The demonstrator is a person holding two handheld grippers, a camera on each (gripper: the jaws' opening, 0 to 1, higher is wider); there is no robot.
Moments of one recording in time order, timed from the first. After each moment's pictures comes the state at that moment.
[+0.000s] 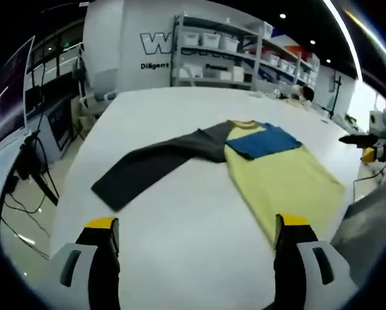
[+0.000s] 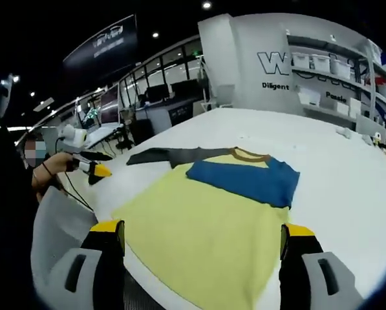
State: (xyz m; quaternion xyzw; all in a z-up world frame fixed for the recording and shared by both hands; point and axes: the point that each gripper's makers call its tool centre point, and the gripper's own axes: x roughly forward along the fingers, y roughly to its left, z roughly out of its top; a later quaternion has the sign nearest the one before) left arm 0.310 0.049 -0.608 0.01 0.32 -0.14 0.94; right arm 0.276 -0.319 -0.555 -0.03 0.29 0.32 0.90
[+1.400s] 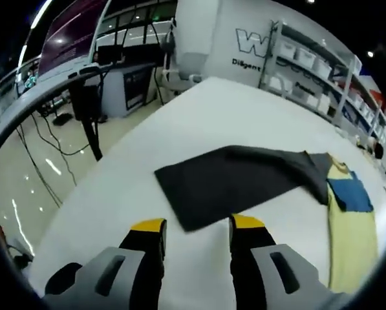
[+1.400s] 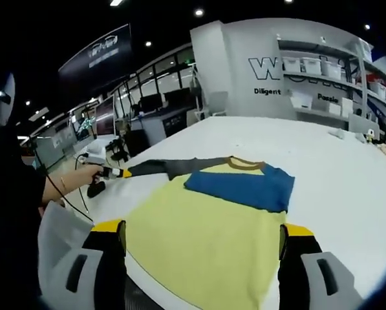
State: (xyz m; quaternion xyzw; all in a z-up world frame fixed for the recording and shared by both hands) left arm 0.374 0.150 -0.665 -0.11 0.33 0.13 0.93; right arm 0.278 -0.320 -0.538 0.00 0.26 0.30 0.92
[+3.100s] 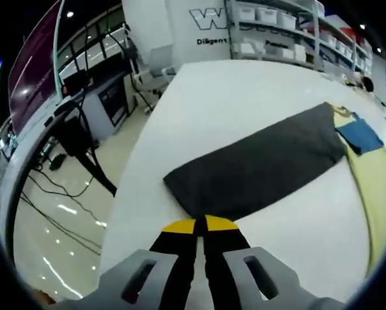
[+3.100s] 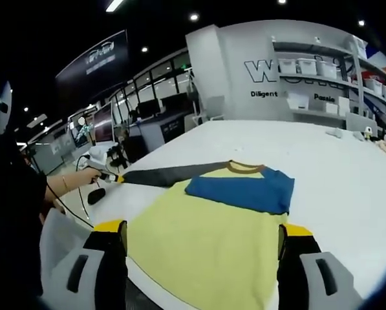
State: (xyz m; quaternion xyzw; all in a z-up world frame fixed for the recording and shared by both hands) left arm 0.376 0.191 -0.664 0.05 0.39 0.06 0.92; right arm 0.278 -0.315 -0.532 0.02 0.26 0.29 0.92
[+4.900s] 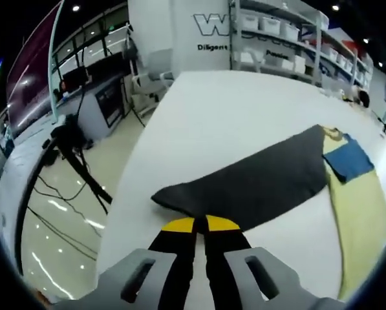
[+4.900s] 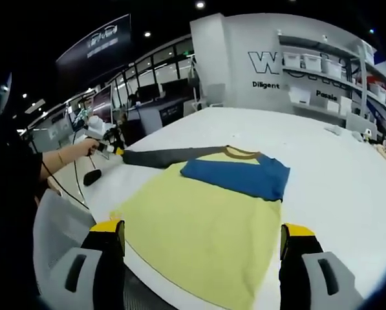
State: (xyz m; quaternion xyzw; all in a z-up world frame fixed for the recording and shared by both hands) left arm 0.401 0.155 -0.617 0.03 0.36 0.03 0.93; right arm 0.265 -0.329 -0.551 -0.02 0.29 0.28 0.91
